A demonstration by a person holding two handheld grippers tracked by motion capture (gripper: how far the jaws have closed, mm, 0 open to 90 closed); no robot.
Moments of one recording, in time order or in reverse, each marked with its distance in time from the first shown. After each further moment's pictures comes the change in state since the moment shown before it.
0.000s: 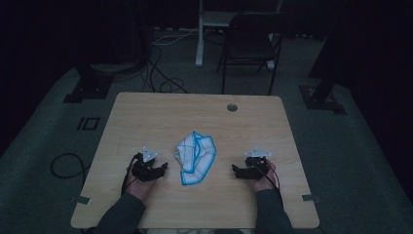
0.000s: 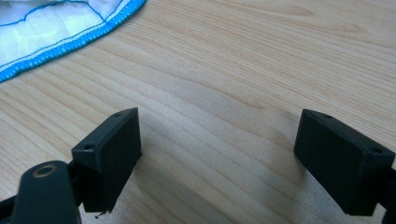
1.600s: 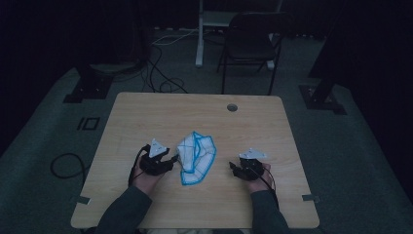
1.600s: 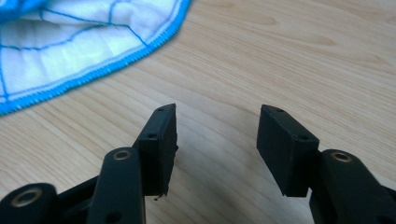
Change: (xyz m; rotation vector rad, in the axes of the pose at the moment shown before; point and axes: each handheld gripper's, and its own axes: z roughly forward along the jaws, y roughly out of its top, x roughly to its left) left arm -0.030 0.052 -0.027 -0.130 -0.121 0.086; right arm 0.022 0.008 -0.005 -0.053 0.017 -0.034
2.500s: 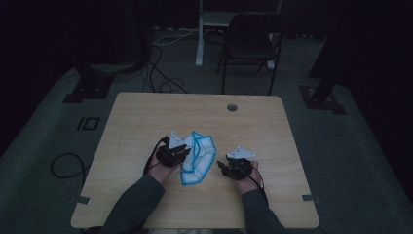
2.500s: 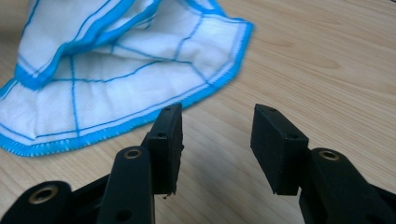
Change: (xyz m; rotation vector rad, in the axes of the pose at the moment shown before) left arm -0.012 0.025 0.042 0.077 -0.025 0.087; right arm 0.033 0.019 0.013 -0.043 0.077 -0.071
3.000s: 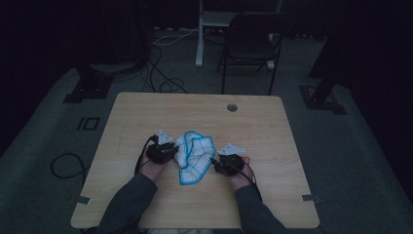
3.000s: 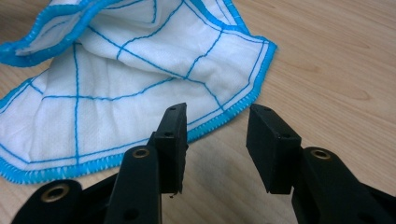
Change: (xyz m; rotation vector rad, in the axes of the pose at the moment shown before) left arm 0.036 -0.022 -0.001 0.037 0.075 -0.093; right arm 0.009 0.018 0.018 0.010 0.014 -0.040
